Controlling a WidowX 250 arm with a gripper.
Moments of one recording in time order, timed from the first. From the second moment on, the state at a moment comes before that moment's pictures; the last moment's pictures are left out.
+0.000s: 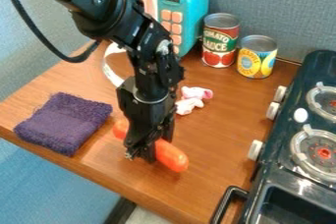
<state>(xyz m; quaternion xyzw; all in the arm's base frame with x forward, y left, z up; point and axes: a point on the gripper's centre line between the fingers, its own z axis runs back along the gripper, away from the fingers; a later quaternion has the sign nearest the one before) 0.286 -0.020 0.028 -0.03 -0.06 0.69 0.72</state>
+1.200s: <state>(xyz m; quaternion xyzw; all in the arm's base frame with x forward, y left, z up) 0.277 -0.019 0.013 0.00 -0.02 0.70 0.72</state>
